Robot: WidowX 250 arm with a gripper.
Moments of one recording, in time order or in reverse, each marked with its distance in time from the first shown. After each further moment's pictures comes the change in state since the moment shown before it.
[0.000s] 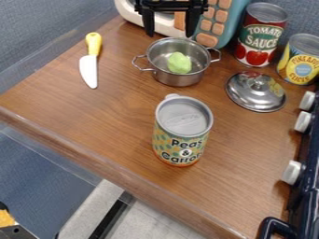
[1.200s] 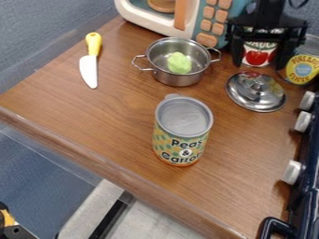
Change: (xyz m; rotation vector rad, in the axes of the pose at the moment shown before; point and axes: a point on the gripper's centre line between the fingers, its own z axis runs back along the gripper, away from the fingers) arm -0.060 -0.130 -0.019 -0.112 0.119 -0.222
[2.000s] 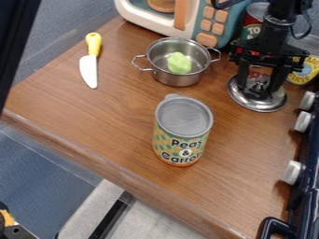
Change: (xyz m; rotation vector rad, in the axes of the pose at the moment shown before) arm -0.005 -0.008 -0.033 0.074 0.037 -0.042
